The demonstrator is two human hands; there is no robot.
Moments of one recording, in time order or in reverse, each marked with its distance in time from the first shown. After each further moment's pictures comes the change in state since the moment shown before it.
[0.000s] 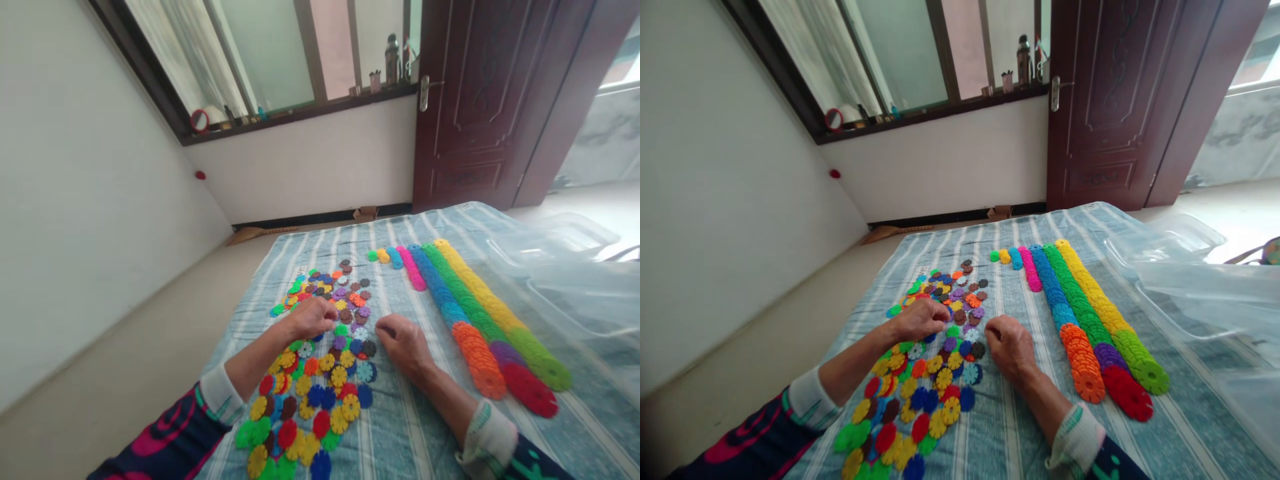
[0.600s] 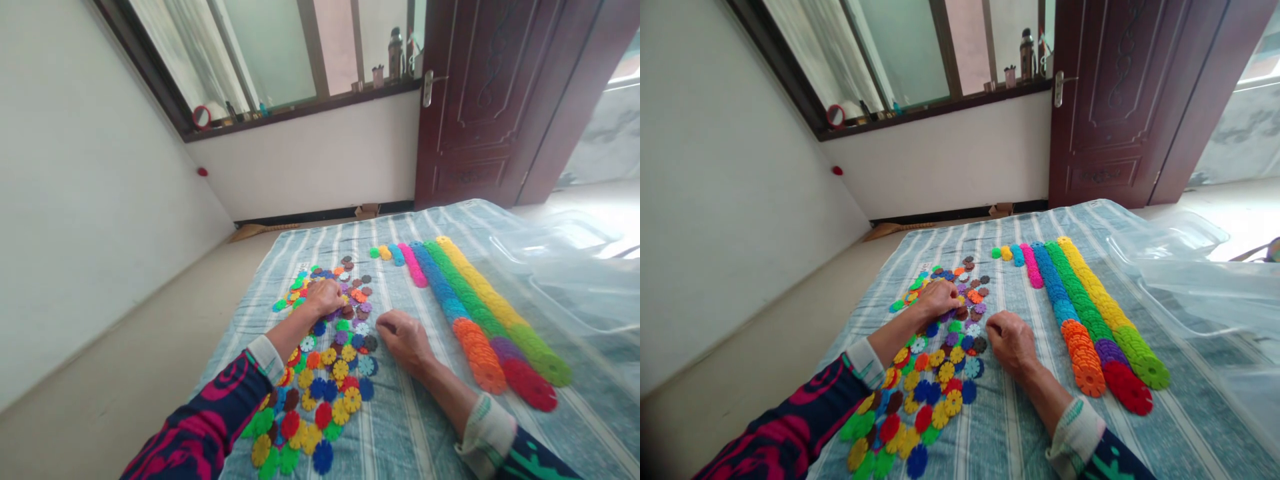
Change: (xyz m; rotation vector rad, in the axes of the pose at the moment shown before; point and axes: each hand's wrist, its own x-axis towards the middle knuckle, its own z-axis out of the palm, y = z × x) left_hand 0.049 0.003 0.016 0.171 0.248 -0.225; right_hand 0.000 -0.002 -0.003 -0.026 -0.037 -0.017
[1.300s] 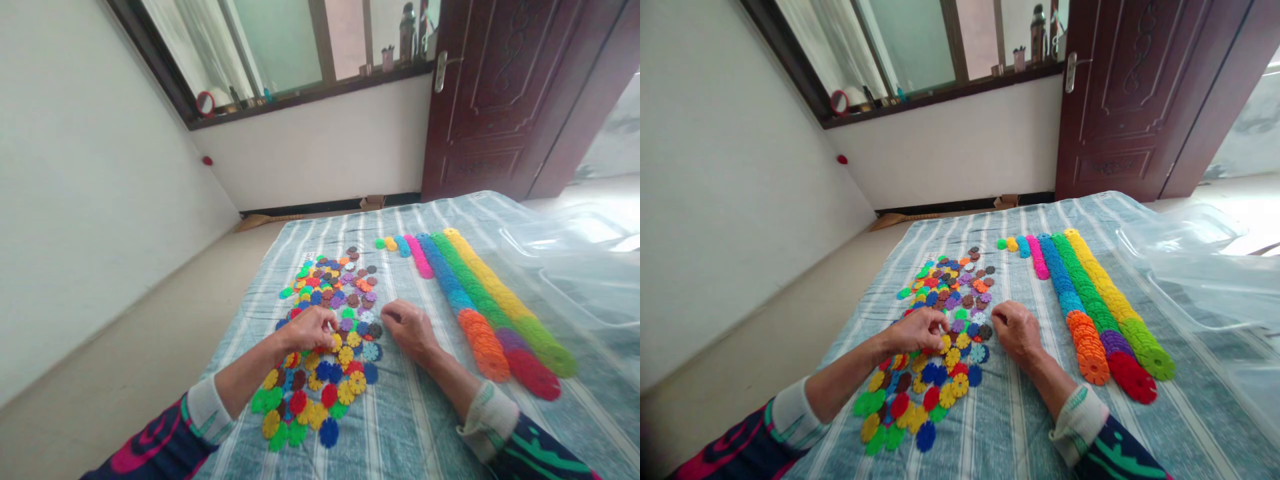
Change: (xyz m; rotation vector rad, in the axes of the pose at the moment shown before) left_hand -0.093 -0.024 -0.009 -0.486 -0.450 -0.031; right_hand -0.002 0.001 -0.002 -0.036 -0.021 0.013
